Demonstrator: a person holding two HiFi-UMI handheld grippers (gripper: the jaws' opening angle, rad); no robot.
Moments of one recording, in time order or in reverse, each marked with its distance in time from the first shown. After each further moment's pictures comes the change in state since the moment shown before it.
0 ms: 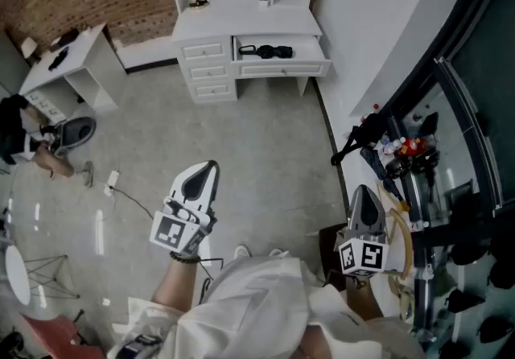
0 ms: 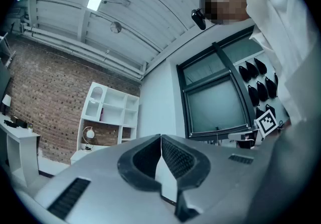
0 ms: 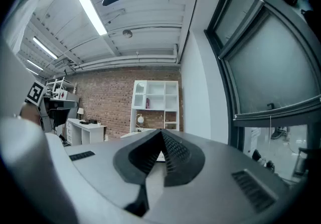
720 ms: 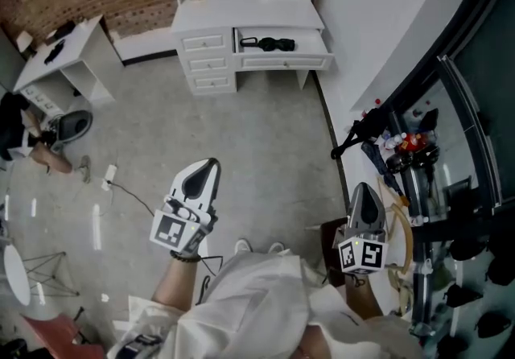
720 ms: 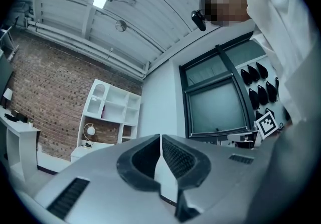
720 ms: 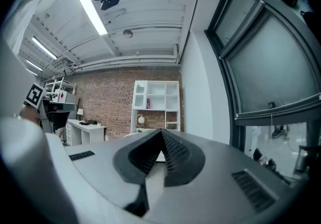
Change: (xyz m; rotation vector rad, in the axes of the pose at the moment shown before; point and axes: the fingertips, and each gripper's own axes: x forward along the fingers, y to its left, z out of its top) left arm -0.013 0.022 -0.005 -0.037 0.000 -0.002; right arm 0.005 0.027 -0.003 0.001 -0.008 0.003
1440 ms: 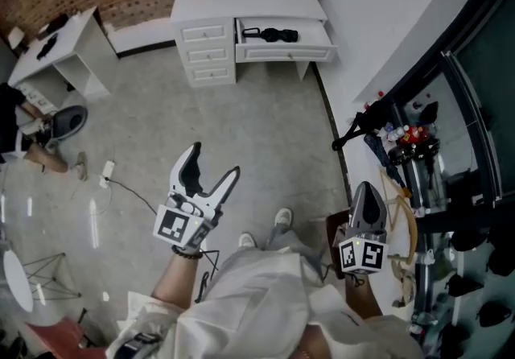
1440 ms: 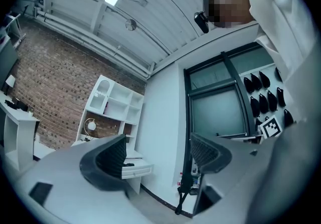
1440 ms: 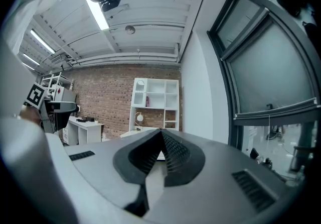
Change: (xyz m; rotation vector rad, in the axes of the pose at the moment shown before) left arm -0.012 0.052 -0.009 -0.093 -0.009 -0.007; right arm 0.009 0.054 0.001 -0.023 0.023 -0.042
